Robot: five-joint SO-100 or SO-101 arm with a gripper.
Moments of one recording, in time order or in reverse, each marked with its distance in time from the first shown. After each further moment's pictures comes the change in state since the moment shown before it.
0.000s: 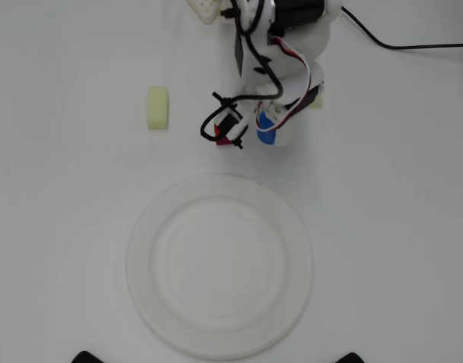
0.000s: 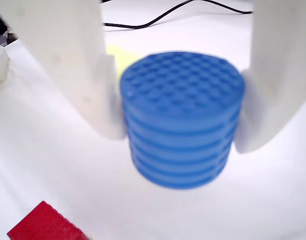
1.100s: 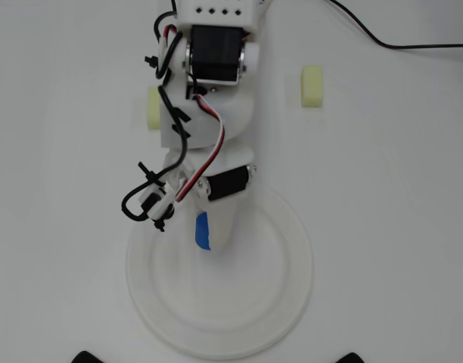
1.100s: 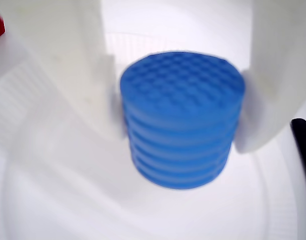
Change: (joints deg) arm 14.2 -20.9 -17.8 -26.4 -3.4
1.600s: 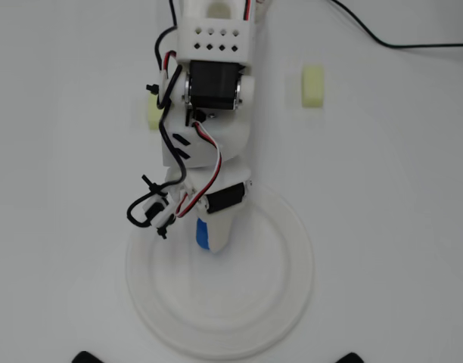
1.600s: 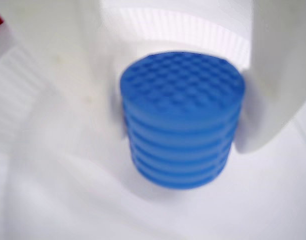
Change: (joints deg) arm 0.0 -5.4 -0.2 0.0 0.7
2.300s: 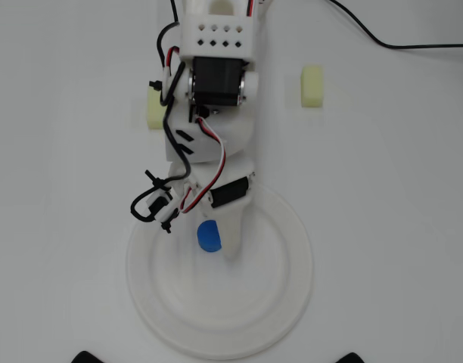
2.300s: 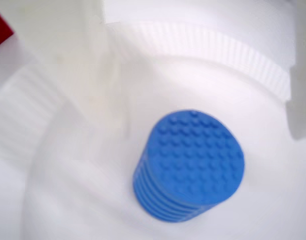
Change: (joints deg) arm -0.4 1.1 -0.3 4.3 -0.7
